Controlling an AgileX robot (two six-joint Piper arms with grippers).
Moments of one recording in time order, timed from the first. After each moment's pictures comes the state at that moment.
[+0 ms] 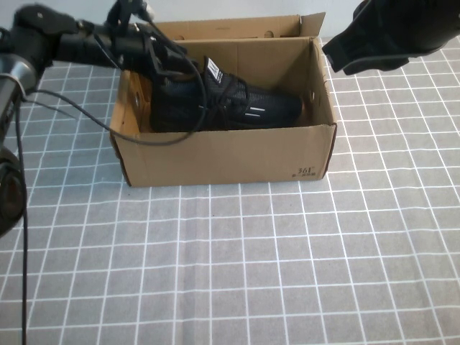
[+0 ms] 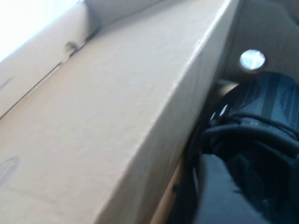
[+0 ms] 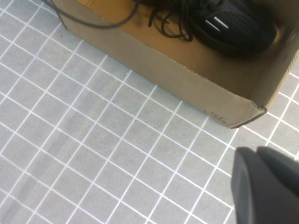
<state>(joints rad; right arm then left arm) 0.60 1.53 -1.83 0.02 1.27 0.04 -0.07 2.52 -2.44 -1.04 1.10 1.42</state>
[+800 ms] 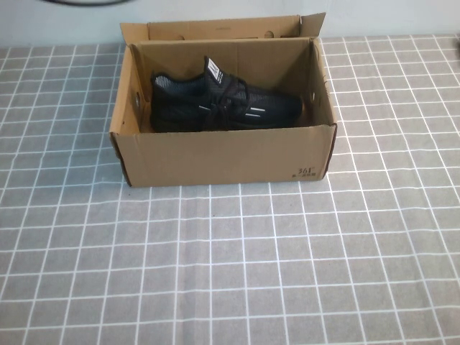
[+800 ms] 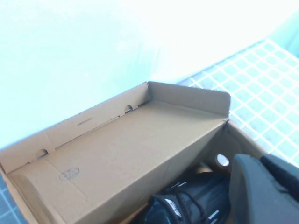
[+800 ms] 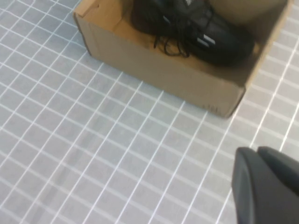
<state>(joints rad) 0.60 1.14 -1.64 0.04 1.27 0.11 -0.07 2.17 -2.71 -0.66 1.26 0.52</state>
